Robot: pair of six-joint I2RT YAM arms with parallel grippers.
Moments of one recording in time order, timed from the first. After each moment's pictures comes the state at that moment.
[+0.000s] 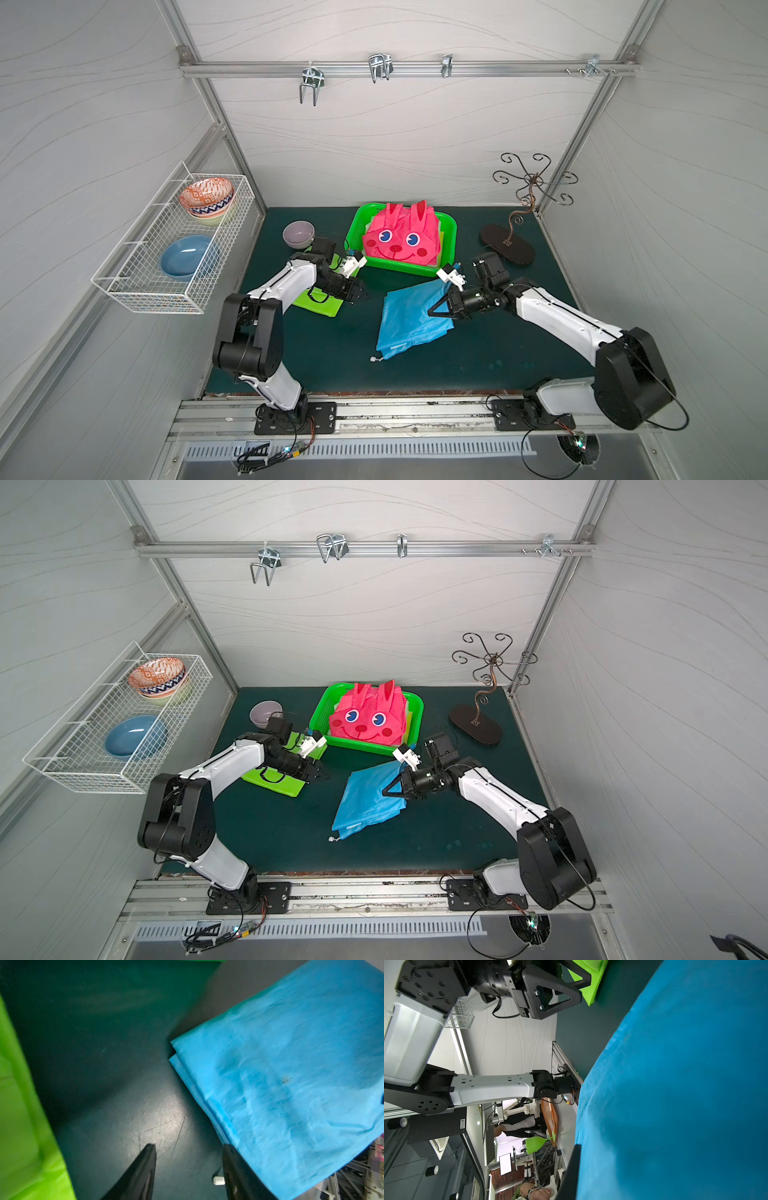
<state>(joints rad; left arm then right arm) -0.14 1.60 1.08 -0.77 0.70 0.22 0.52 1.35 0.89 -0.48 -1.03 0.53</state>
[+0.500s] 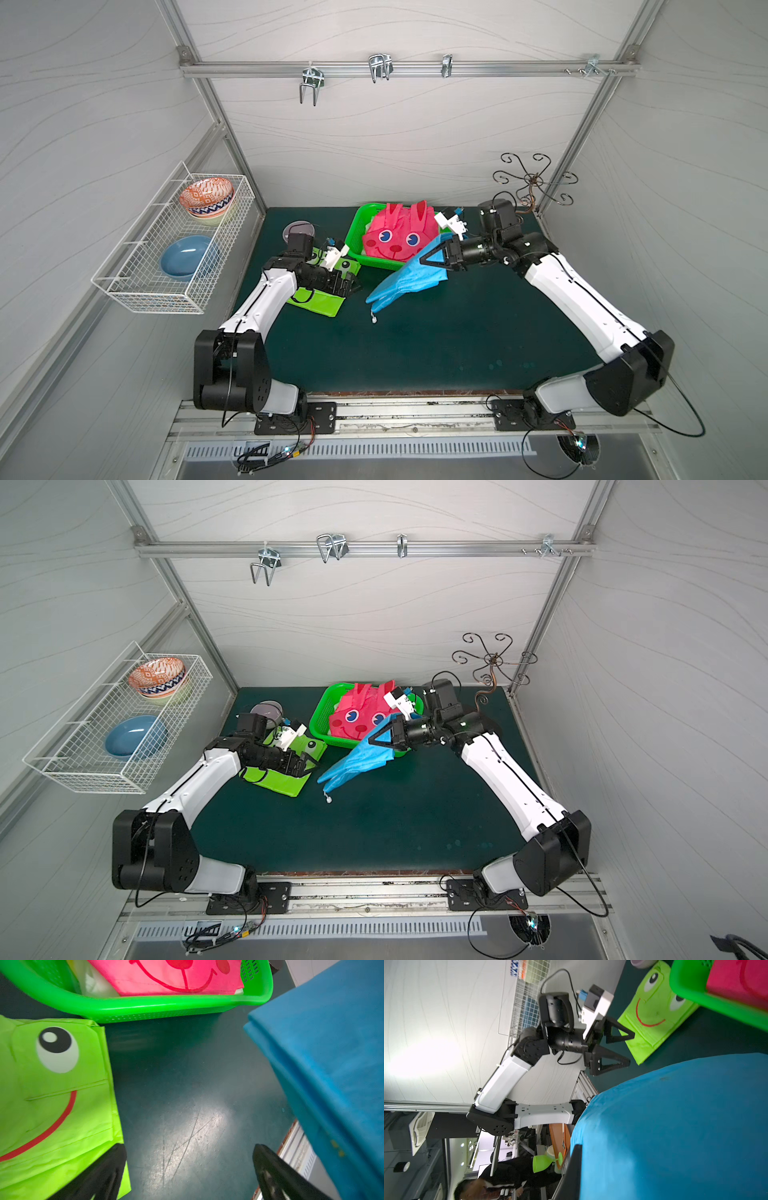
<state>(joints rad) -0.02 1.42 1.04 -0.75 0.68 0.23 0.53 1.45 1.48 -0.64 -0.99 0.58</state>
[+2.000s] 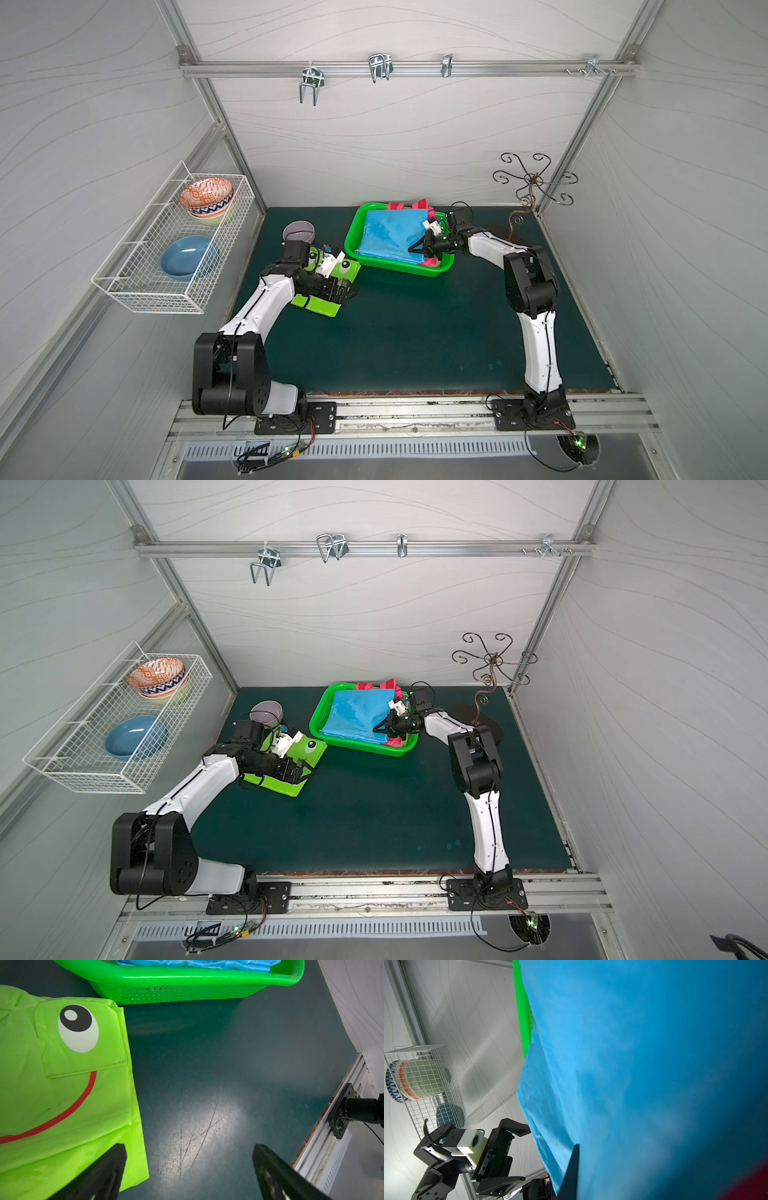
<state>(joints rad) 0.00 1.41 0.96 -0.71 0.63 0.27 0.37 2.23 1.66 -0.27 -0.93 0.70</state>
